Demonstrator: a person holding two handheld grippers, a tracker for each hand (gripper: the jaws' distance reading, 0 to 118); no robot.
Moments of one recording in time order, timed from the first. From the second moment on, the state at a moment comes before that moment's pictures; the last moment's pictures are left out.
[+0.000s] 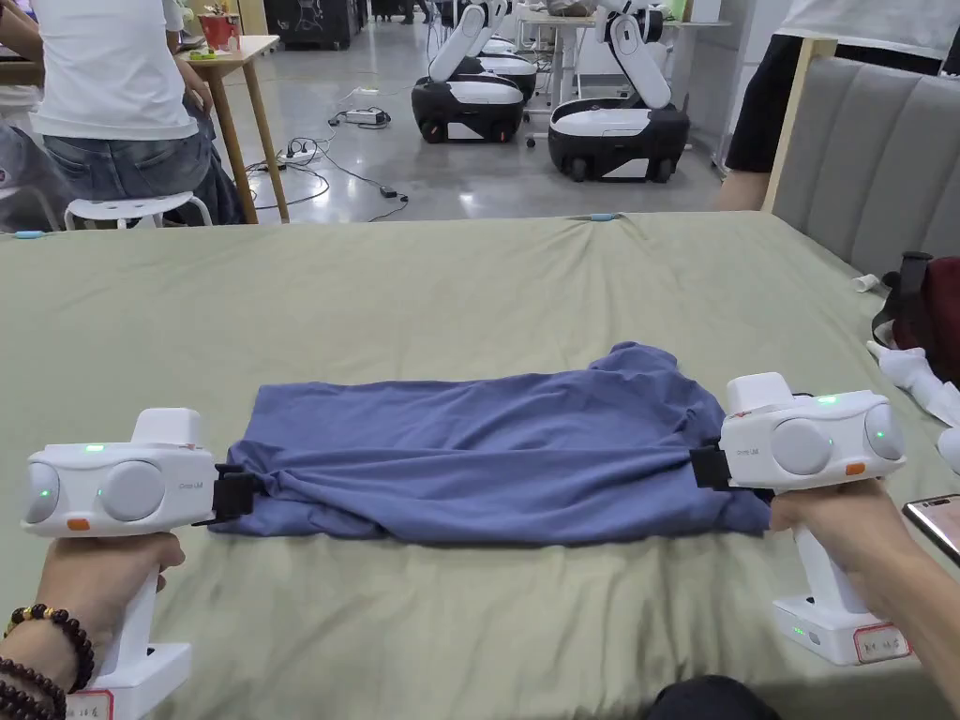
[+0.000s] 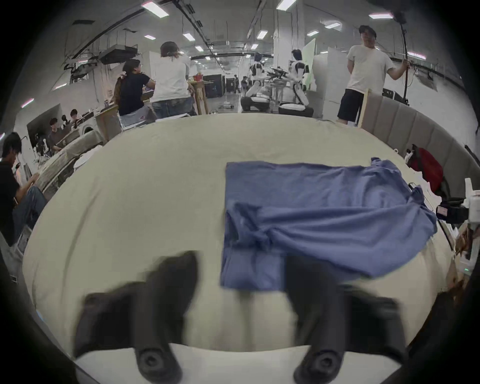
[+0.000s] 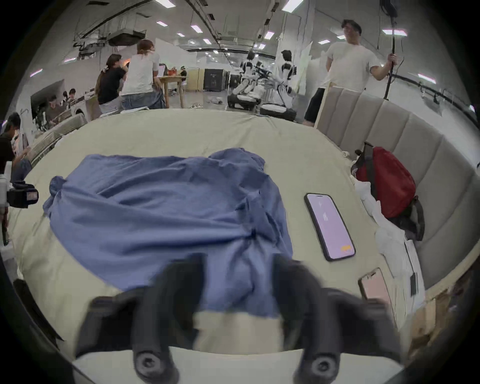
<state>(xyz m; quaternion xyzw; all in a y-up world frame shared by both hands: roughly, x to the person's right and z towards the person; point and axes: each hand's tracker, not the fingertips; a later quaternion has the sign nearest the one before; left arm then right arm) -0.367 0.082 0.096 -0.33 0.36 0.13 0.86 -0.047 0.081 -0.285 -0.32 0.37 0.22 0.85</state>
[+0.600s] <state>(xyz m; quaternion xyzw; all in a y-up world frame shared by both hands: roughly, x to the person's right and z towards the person) -0.384 0.056 0.055 -0.36 0.37 0.14 0.85 -0.039 0.084 -0.263 -0.31 0.36 0.21 0.85</state>
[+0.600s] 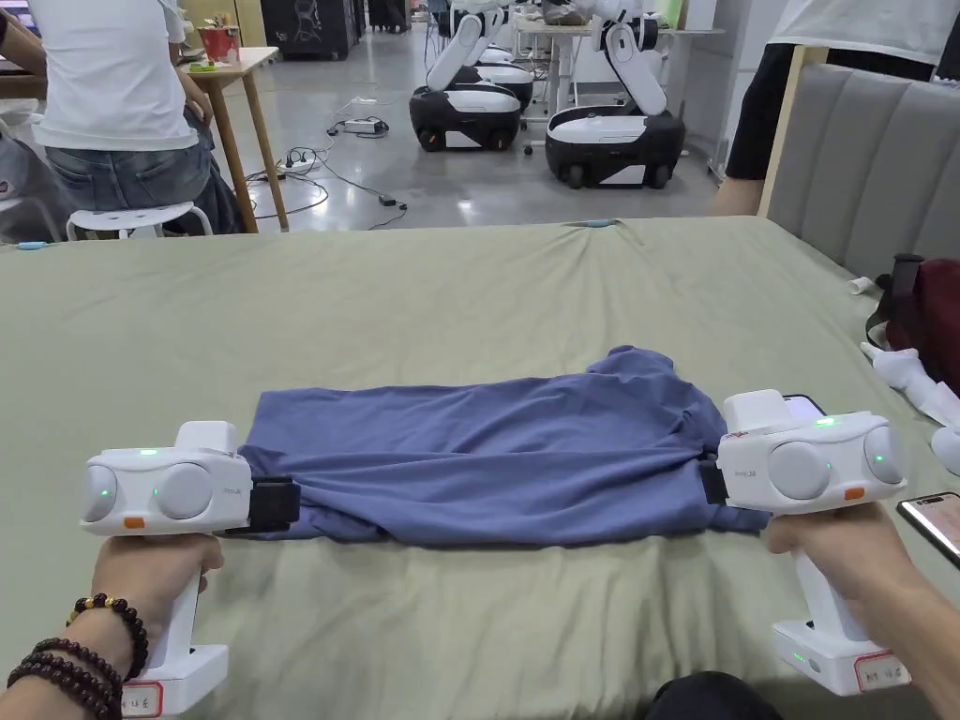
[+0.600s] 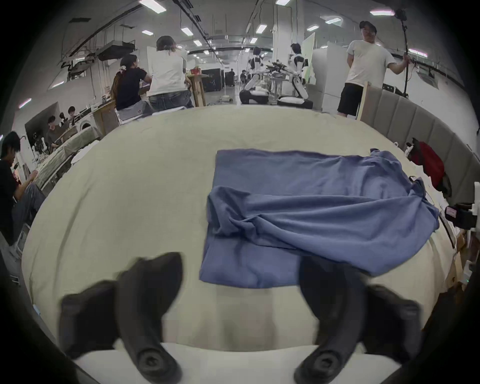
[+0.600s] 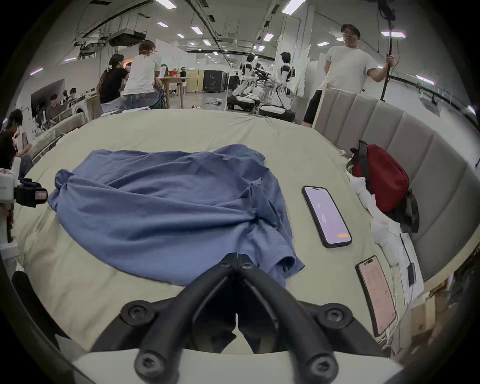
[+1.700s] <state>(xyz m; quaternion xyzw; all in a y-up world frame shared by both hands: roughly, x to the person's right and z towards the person) -0.381 0.055 0.038 -0.36 0.36 0.14 0.85 -0.052 0.021 -0.337 -0.42 0.33 0.17 0.83</state>
